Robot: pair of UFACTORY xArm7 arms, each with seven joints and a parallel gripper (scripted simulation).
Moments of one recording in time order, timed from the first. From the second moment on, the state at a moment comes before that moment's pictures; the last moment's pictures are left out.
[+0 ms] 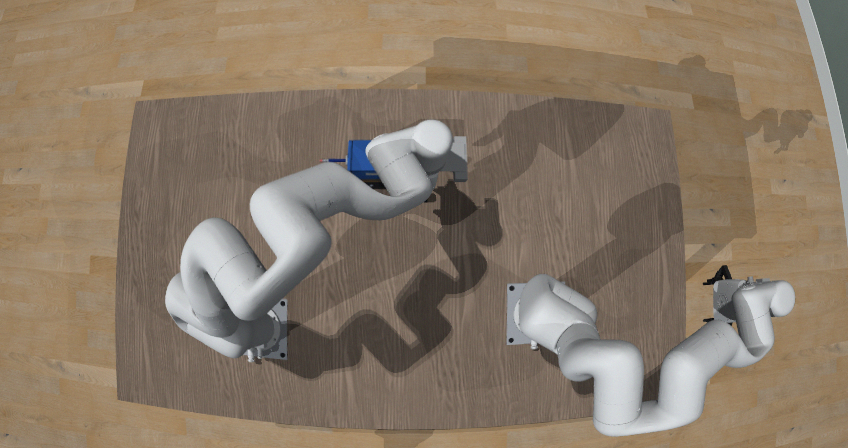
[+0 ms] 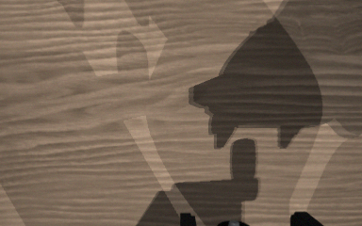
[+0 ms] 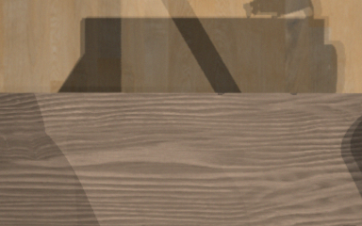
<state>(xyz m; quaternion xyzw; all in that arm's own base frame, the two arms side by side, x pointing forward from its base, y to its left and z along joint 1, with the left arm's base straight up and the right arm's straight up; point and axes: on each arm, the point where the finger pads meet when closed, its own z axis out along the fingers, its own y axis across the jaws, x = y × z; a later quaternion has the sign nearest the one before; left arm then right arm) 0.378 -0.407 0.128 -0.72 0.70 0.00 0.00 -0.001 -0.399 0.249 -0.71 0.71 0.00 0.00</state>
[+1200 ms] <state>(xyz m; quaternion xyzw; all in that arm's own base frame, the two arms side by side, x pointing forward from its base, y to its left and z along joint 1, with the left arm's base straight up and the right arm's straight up) 0.378 -0.407 0.121 -0.72 0.70 0.00 0.00 -0.001 -0.399 0.249 -0.71 0.71 0.00 0.00</state>
